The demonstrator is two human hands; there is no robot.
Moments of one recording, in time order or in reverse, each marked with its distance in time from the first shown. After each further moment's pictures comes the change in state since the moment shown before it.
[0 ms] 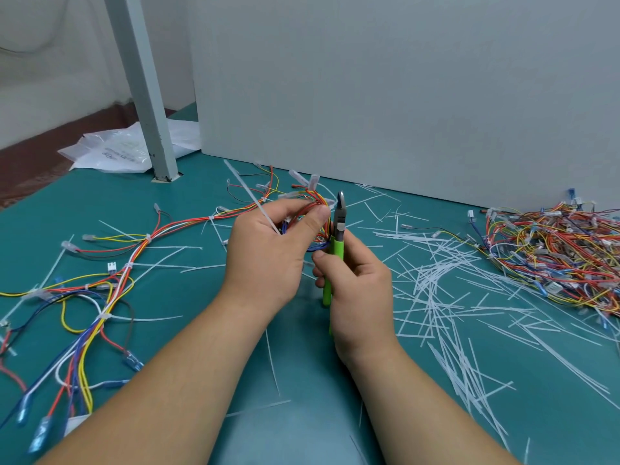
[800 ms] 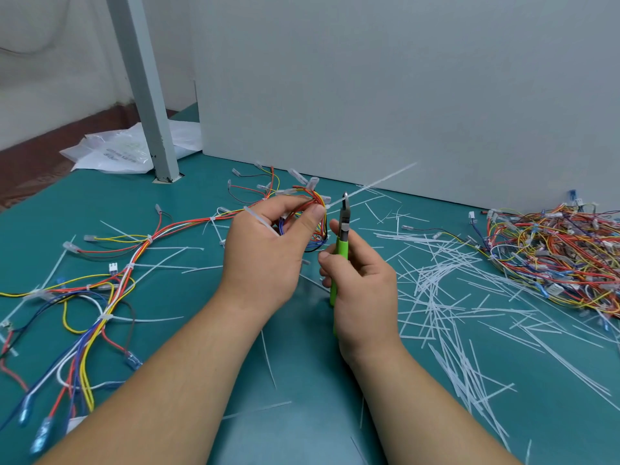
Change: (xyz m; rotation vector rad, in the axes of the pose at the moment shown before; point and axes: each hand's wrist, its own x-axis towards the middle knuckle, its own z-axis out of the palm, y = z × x) left_hand 0.003 0.003 -0.002 0.011 -0.001 0.074; right_hand 0.000 -0.007 0.000 -0.014 -0.009 -0.041
